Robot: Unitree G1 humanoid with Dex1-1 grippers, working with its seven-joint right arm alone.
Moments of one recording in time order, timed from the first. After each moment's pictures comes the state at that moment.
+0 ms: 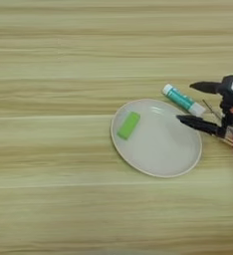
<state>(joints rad) -0.29 -0.68 -0.08 0.21 0.22 0.15 1.17</state>
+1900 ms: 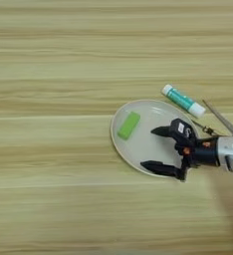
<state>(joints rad) -0.14 -0.56 0.15 0.11 0.12 0.22 1.10</state>
